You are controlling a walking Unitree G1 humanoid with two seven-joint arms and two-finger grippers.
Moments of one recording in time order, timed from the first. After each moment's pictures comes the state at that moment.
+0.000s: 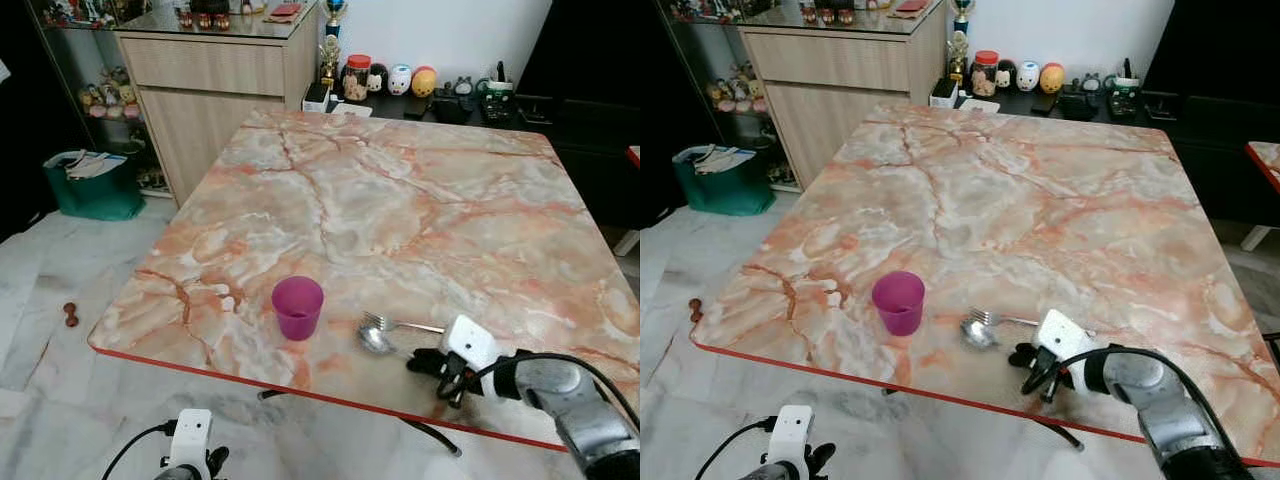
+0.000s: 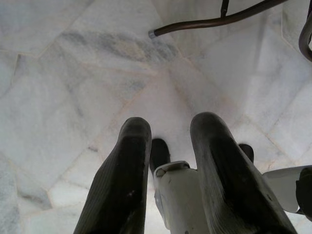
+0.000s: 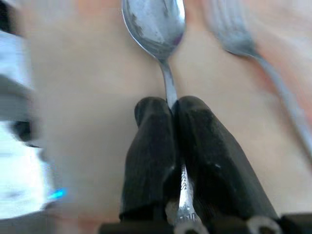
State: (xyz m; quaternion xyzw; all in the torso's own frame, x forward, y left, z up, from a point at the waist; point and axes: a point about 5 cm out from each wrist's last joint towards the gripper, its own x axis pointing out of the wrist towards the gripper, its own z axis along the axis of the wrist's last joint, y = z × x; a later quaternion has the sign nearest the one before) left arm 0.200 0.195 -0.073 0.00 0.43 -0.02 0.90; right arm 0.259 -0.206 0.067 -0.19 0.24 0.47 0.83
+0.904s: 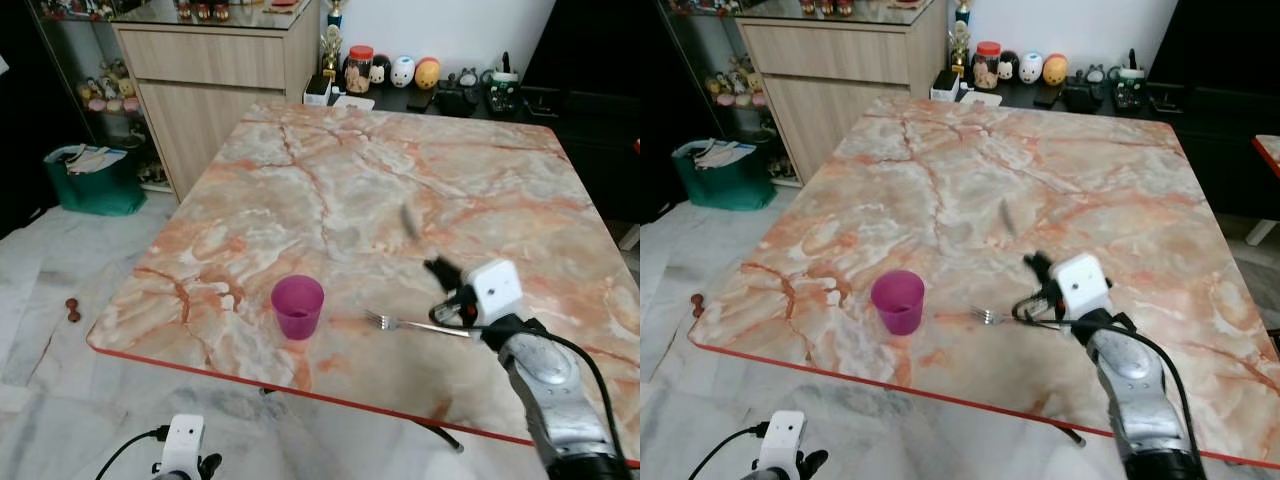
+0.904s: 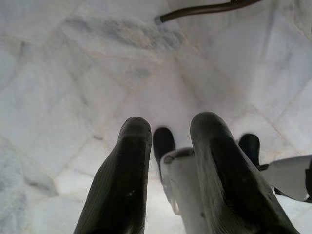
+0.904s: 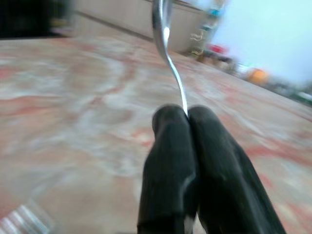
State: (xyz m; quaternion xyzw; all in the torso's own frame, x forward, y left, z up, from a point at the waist) left arm 0.190 0.202 -0.077 0.00 0.44 -0.02 0.90; right arm 0.298 -0.197 0.117 -0.15 -0.04 0.10 0.98
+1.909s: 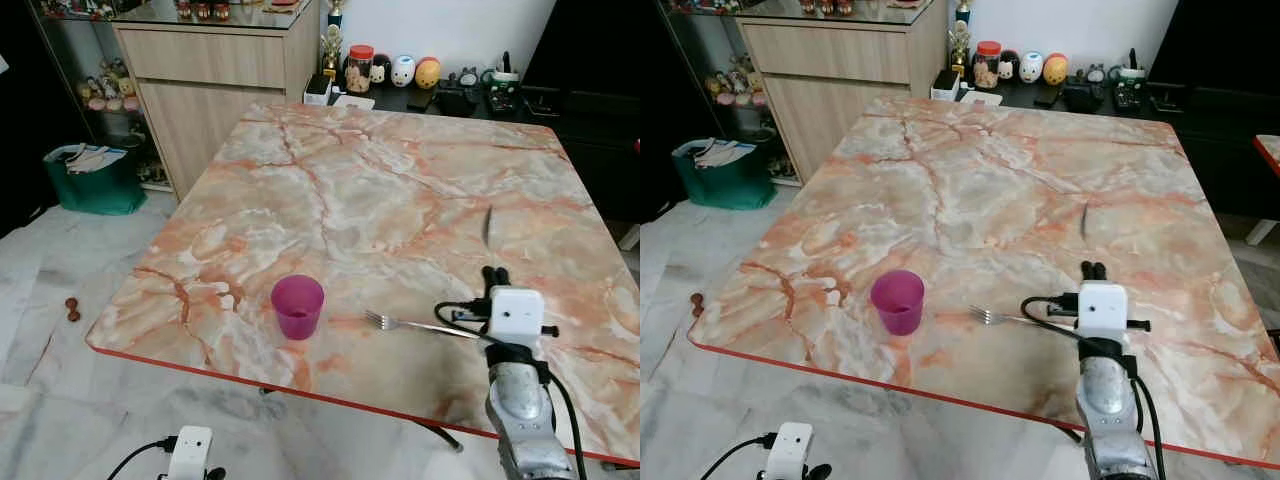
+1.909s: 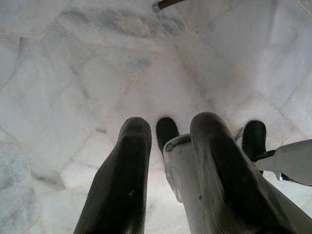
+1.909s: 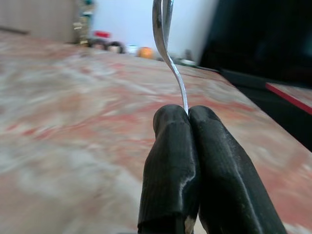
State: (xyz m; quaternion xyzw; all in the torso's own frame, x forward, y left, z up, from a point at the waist) left arm 0.181 0.199 -0.082 0.03 0.45 -0.03 0.89; right arm 0.281 -0.223 0.086 -0.11 -0.05 -0.15 0.98
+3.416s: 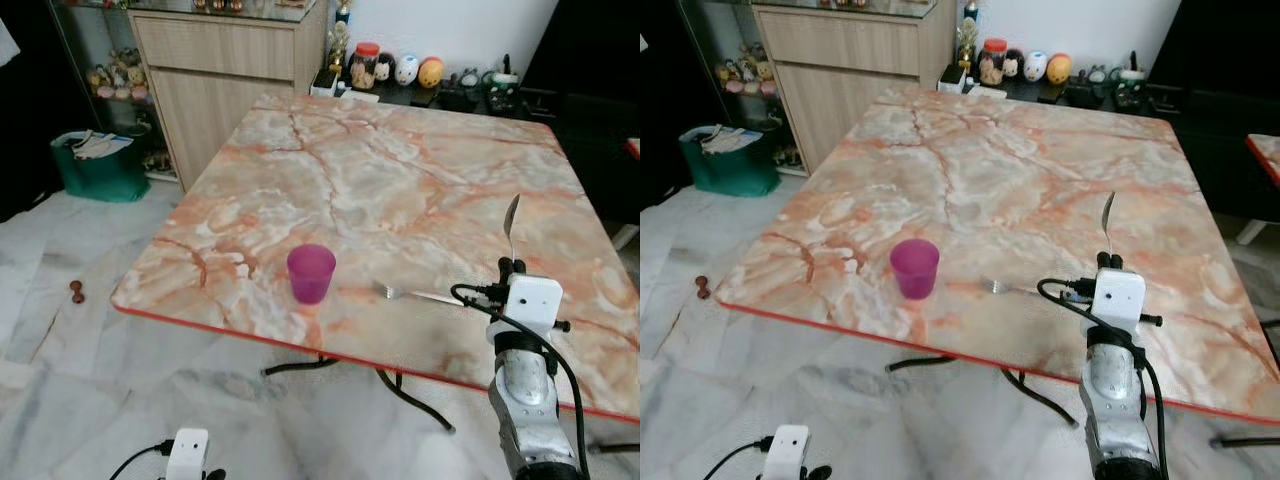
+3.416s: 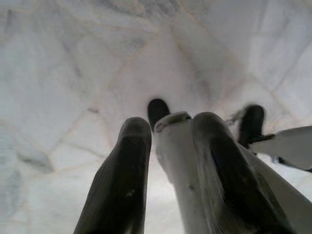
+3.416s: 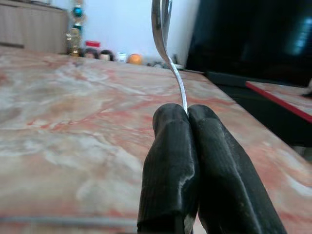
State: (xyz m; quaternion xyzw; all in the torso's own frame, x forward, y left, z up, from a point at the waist) left arm 0.179 0.203 -0.082 0.01 0.45 -0.02 0.89; right arm 0.289 -0.224 0.090 -0.09 -0.05 -0.16 0.98
